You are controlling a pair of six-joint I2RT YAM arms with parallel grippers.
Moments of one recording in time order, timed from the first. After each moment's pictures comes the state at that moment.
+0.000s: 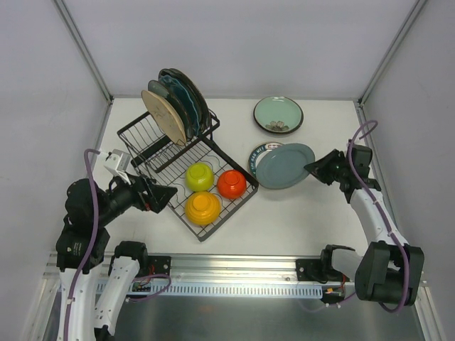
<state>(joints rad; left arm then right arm) -0.07 0.42 0.93 -0.76 0.58 -0.33 -0.08 1.12 0.69 -0.26 -0.38 0.77</state>
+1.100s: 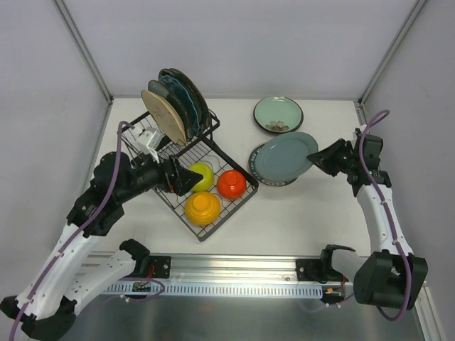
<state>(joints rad) -0.49 0.67 0.99 -0.55 0.32 -0.43 -0.10 1.08 0.86 -0.42 -0.45 0.77</state>
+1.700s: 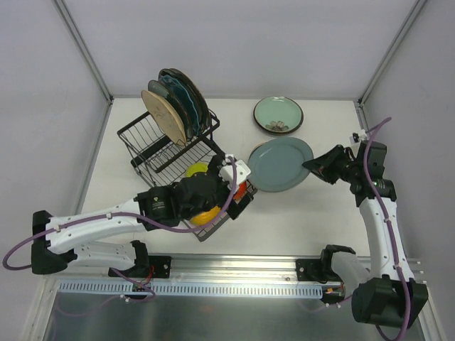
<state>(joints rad) -1.23 1.07 1.05 -0.35 -0.35 -0.05 -0.10 0.95 0.86 -0.55 -0.58 0.77</state>
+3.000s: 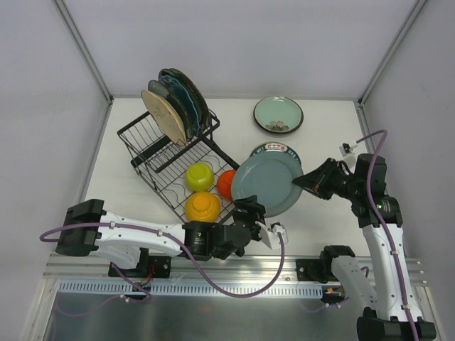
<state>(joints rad) -1.56 1.36 0.86 0.13 -0.72 0.64 0.04 0.72 0.87 -0.75 -0.66 0.77</state>
